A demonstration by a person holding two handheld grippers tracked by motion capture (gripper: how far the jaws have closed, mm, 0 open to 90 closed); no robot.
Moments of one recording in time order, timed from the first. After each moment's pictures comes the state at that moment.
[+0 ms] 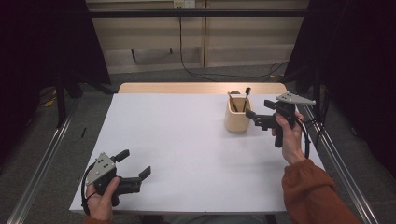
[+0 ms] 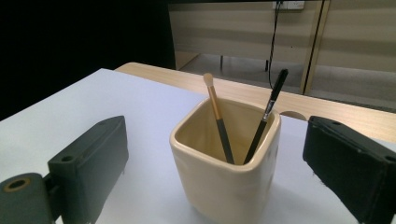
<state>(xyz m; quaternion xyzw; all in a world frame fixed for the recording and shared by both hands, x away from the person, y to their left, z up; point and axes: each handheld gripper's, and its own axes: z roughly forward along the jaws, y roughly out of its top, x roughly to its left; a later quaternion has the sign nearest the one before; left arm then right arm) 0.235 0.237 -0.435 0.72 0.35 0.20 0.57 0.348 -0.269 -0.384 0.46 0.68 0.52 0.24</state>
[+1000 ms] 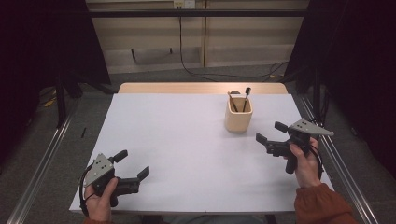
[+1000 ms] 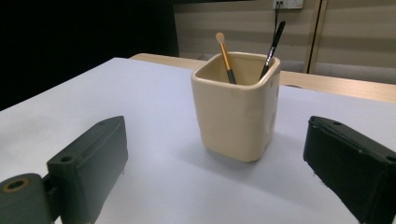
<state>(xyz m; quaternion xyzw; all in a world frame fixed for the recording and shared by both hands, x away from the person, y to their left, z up) 0.232 0.241 -0.433 0.71 0.35 0.21 0.57 0.272 -0.287 -0.410 0.46 0.67 0.53 0.24</state>
